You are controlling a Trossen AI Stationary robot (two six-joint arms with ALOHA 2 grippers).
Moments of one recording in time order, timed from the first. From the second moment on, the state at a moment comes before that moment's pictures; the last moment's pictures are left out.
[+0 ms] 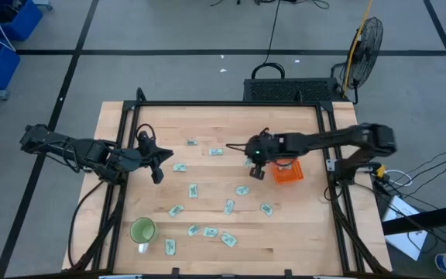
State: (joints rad) left arm -0.26 0.75 0.68 -0.55 -0.58 -0.39; right arm -0.11 1.54 0.97 -0.50 0.16 0.12
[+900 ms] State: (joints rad) left arm -0.26 0.75 0.68 -0.55 -0.58 -0.42; right arm 0.05 1.16 0.60 -0.82 0.21 0.78
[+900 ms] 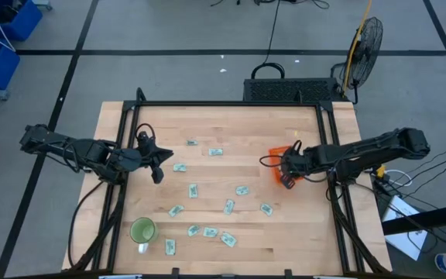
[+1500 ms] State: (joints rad) left arm -0.26 0.75 0.68 -0.55 -0.58 -0.41; right arm 0.05 1.10 0.60 -0.56 0.26 0.54
